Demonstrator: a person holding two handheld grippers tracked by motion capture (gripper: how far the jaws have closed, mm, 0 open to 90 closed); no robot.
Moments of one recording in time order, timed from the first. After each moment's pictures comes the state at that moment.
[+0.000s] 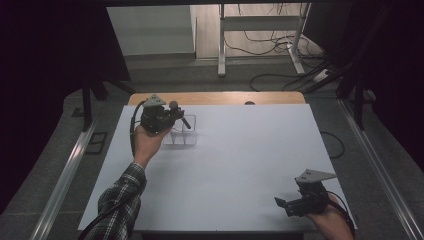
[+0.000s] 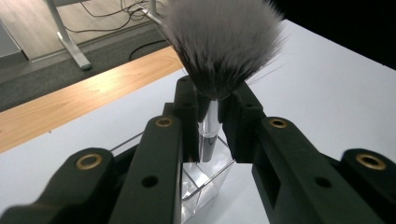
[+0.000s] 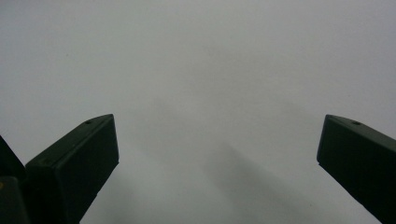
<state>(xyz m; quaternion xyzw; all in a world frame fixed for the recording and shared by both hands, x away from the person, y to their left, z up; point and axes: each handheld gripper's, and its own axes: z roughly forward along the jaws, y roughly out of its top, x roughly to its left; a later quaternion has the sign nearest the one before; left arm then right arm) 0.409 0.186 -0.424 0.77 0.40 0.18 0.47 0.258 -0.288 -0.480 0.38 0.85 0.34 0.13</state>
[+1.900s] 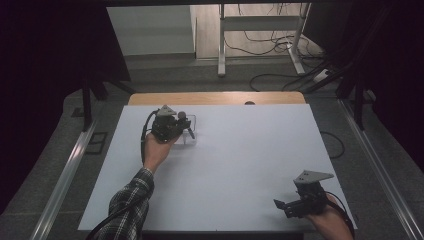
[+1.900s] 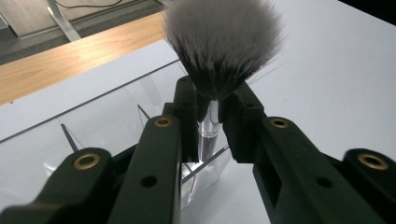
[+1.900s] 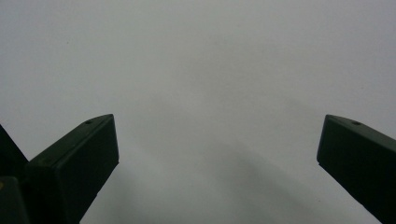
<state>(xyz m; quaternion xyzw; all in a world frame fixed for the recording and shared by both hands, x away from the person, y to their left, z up) 0.419 0.167 -0.468 0.78 0.40 0.16 0.45 0.258 -0.286 -0.484 0.38 0.86 0.33 0.12</state>
